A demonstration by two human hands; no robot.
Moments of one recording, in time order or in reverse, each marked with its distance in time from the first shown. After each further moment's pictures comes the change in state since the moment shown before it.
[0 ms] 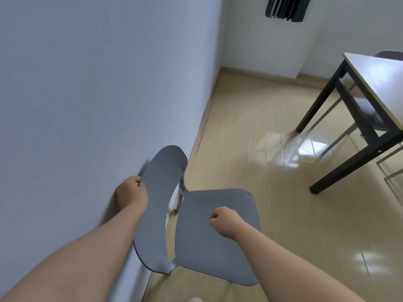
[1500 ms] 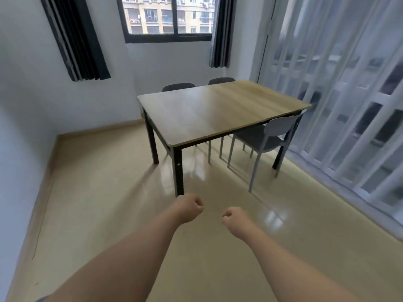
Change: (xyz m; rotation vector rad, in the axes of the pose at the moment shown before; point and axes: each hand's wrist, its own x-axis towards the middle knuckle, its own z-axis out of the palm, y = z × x) left_hand -0.551 0.433 0.349 0.445 -1.020 1.003; right_hand -0.194 0.562 -0.313 0.539 0.658 0.366
